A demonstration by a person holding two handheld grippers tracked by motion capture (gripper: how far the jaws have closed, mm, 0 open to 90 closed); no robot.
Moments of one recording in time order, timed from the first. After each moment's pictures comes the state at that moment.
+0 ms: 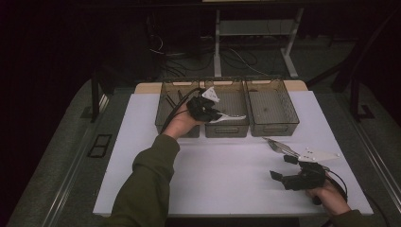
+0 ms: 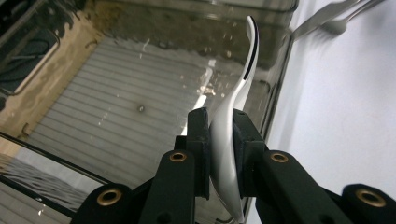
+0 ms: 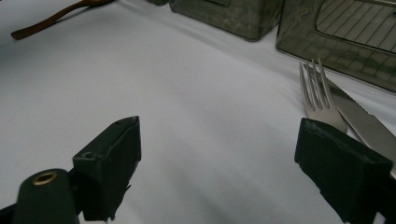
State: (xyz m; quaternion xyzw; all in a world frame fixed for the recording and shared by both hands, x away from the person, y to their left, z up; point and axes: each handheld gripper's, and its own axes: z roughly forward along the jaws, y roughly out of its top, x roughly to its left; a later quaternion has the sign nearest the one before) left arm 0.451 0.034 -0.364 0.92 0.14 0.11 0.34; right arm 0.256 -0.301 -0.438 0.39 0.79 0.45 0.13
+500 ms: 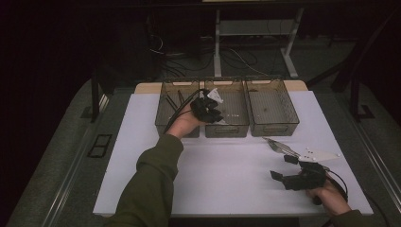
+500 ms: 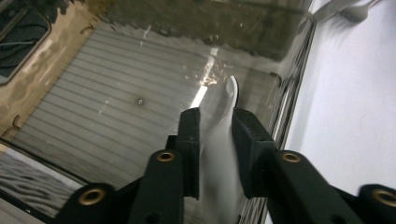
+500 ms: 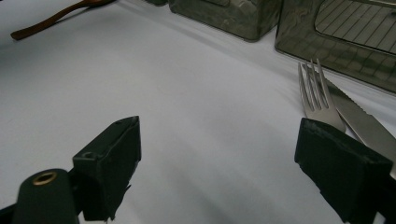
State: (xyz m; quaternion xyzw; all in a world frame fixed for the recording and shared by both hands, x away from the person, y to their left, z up) left arm 0.457 0.027 -0.370 0.92 0.15 0.11 0.34; right arm 0.256 -0.302 -0.438 0.39 0.79 0.45 0.13
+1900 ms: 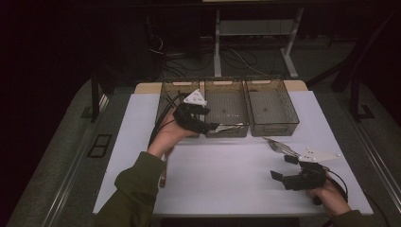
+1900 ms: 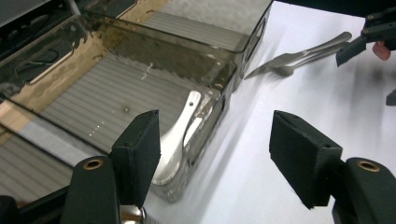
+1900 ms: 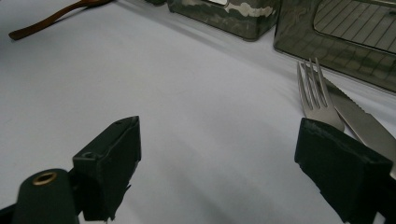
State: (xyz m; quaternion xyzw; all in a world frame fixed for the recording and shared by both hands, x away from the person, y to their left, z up) left arm 0.386 0.073 -0.333 0.88 0.20 0.11 0.43; right arm 0.256 -0.302 -0.438 0.39 0.79 0.45 0.13
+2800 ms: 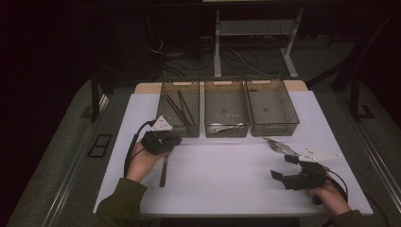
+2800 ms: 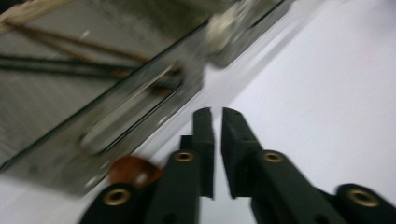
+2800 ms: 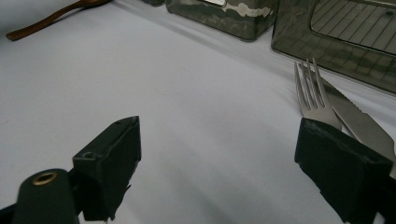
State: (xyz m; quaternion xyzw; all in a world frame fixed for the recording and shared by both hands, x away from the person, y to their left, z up) left arm 0.348 0.167 -0.396 0.86 0.33 0.14 0.36; right arm 0.256 -0.302 -0.438 0.39 0.79 0.45 0.13
